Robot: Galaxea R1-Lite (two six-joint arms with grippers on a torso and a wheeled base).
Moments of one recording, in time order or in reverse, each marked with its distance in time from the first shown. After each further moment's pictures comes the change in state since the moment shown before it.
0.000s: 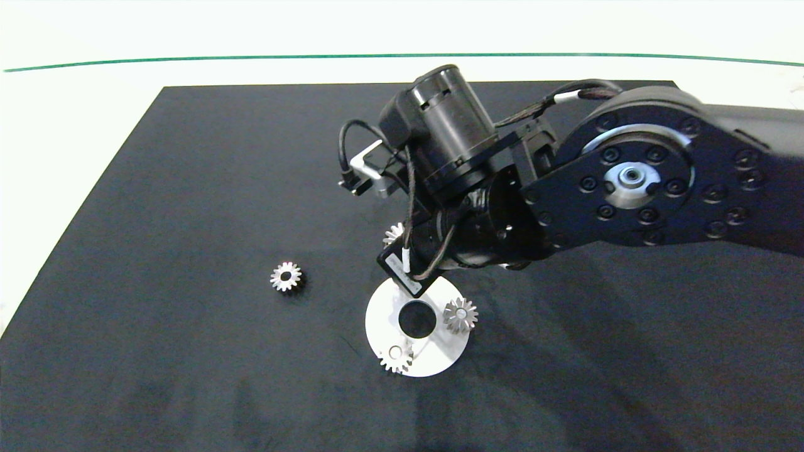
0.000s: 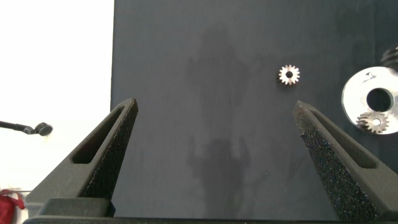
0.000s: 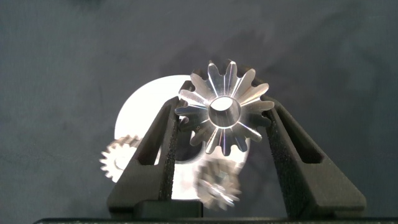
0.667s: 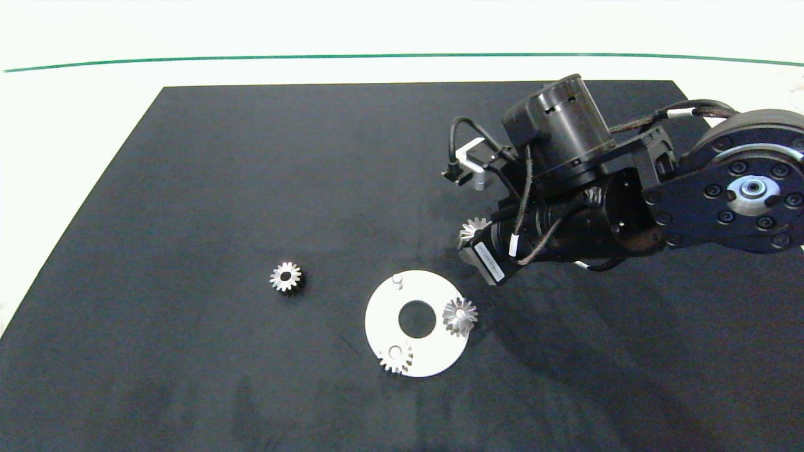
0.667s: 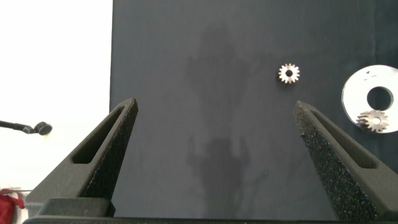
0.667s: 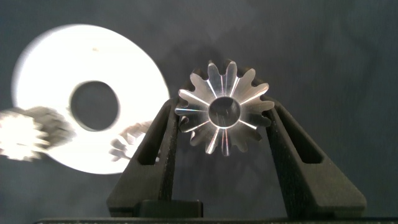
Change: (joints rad) left arm -0.003 0.003 0.004 0.000 0.000 0.000; right arm -0.189 -0.203 0.411 -0.217 0.049 0.003
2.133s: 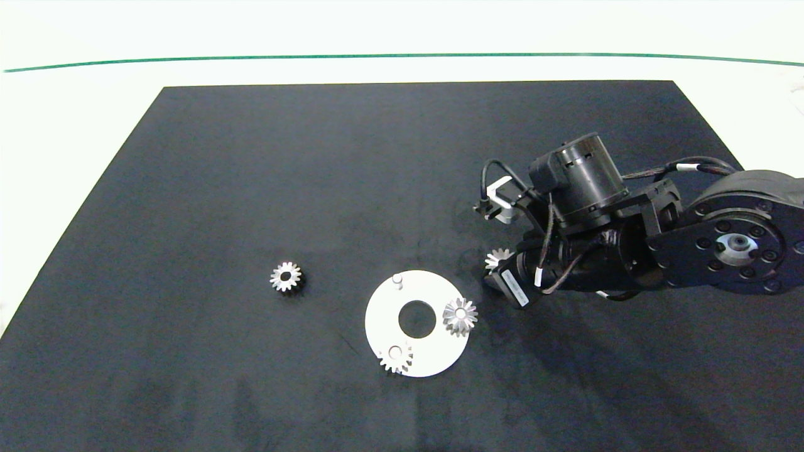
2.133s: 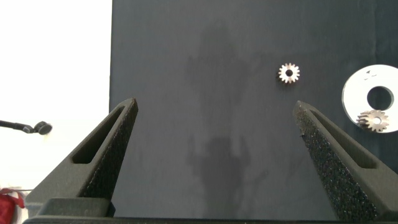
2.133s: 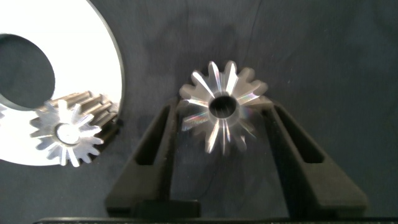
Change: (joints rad) left arm 0.000 0.003 0.000 0.000 0.000 0.000; right arm -0.086 -0.034 0.233 -0.151 0.040 0.007
